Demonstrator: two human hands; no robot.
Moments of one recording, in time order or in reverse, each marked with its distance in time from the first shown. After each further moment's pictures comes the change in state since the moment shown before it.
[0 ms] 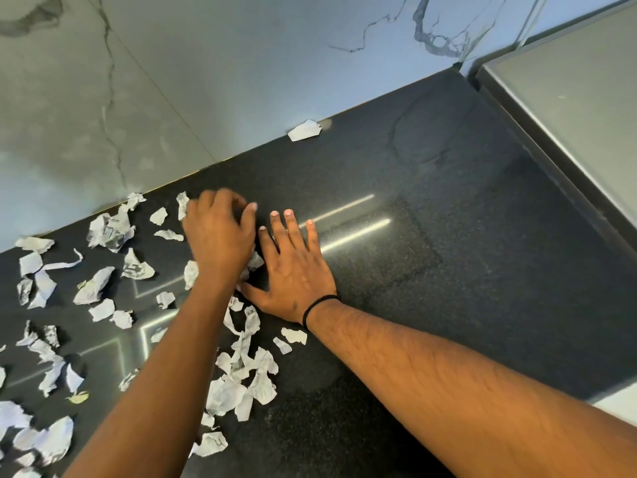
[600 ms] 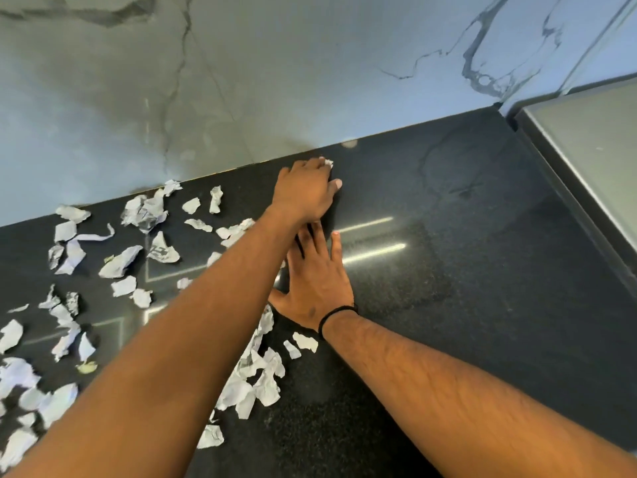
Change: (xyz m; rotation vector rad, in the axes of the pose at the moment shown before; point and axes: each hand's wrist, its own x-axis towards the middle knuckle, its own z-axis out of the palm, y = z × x) left_hand 0.073 0.068 0.027 0.152 -0.485 0.252; right_hand 0.001 0.001 0.001 0.006 -0.024 -0.030
